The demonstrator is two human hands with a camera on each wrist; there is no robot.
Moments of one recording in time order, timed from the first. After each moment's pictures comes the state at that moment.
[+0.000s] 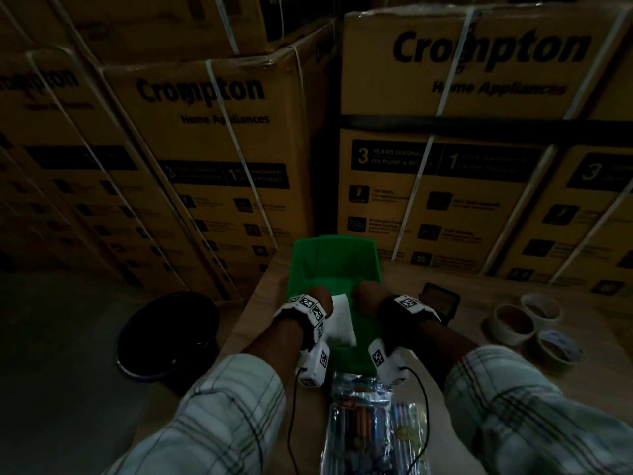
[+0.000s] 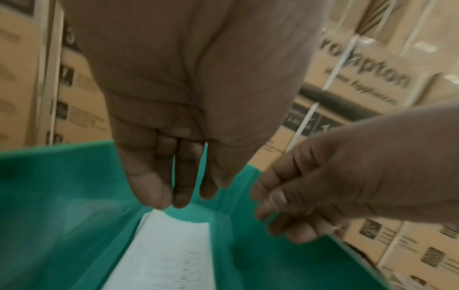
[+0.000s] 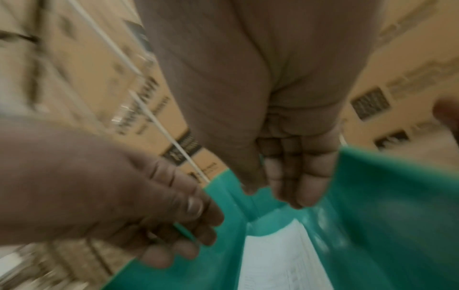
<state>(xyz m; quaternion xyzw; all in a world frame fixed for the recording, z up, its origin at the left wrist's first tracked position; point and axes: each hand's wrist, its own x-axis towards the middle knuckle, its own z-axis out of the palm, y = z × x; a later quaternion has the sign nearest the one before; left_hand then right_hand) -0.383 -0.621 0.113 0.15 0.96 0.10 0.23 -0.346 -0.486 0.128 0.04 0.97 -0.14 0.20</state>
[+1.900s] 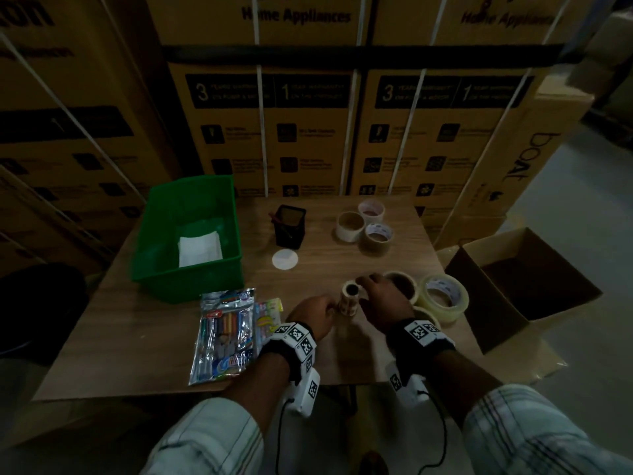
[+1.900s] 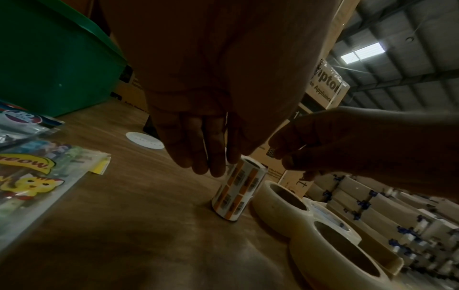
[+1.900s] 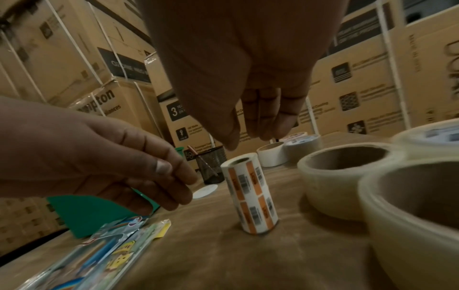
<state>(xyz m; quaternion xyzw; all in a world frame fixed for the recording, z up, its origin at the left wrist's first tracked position) -0.092 -0.455 0.042 0.34 0.89 0.23 0.21 -0.006 -0.298 0.054 0.18 0.97 -0.16 0.01</state>
